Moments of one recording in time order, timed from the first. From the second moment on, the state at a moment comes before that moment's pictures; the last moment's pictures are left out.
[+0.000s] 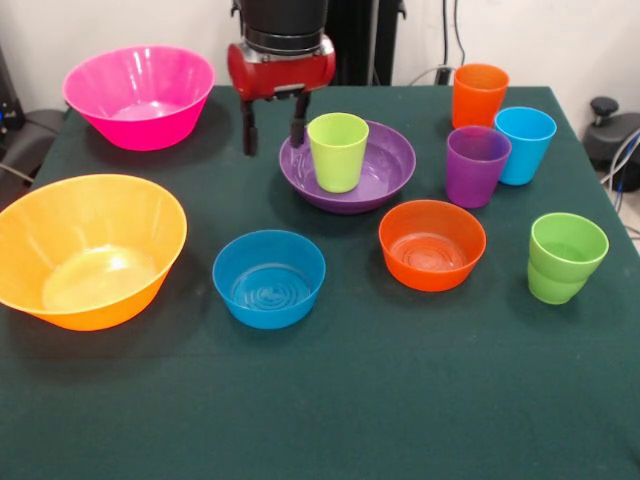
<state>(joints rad) -0.58 -0.73 0.34 1.80 -0.64 0.48 1.48</state>
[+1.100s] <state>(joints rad) -0.59 -0.85 0.11 1.91 -0.55 0.49 1.48</state>
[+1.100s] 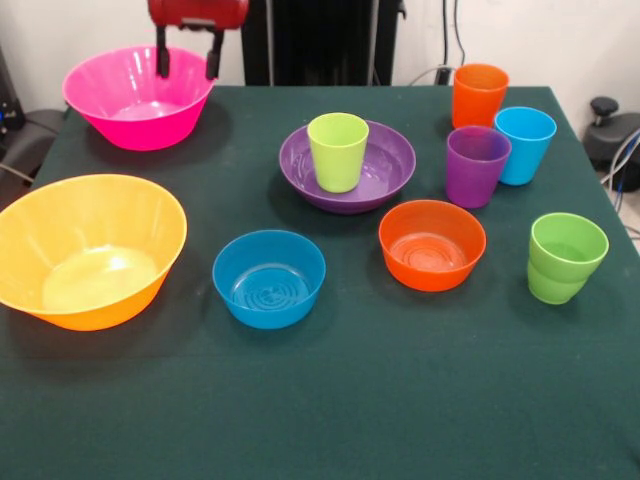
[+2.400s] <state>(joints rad) -0.56 -0.88 -0.04 1.95 -0.44 0.55 1.48</state>
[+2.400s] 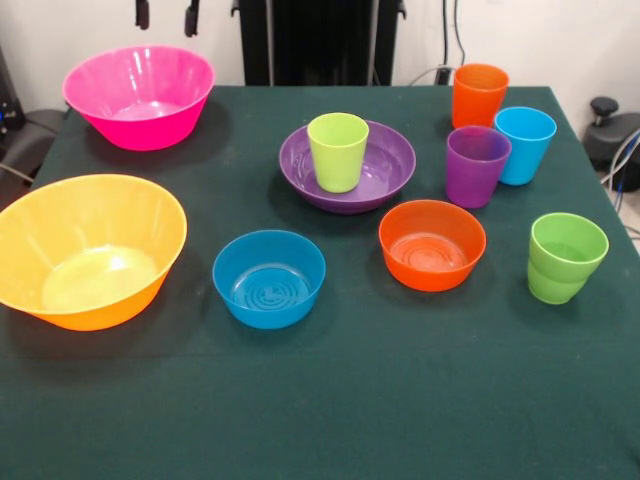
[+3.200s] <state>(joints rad) -0.56 -0.85 0.05 1.94 -0.44 0.55 1.48</state>
